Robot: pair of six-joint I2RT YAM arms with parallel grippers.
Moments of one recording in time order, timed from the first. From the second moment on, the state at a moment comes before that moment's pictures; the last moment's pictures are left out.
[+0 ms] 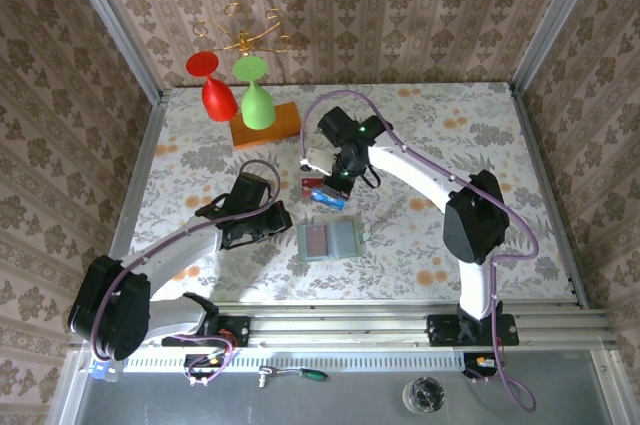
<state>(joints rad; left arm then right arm) -0.57 1.23 0.63 -0.34 0.30 -0.82 0.65 1.97 1.77 -1.08 -0.25 -0.53</state>
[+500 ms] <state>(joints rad) -0.57 1.22 0.65 -0.40 0.29 -0.82 0.57 2.24 2.23 -1.24 -0.22 -0.73</state>
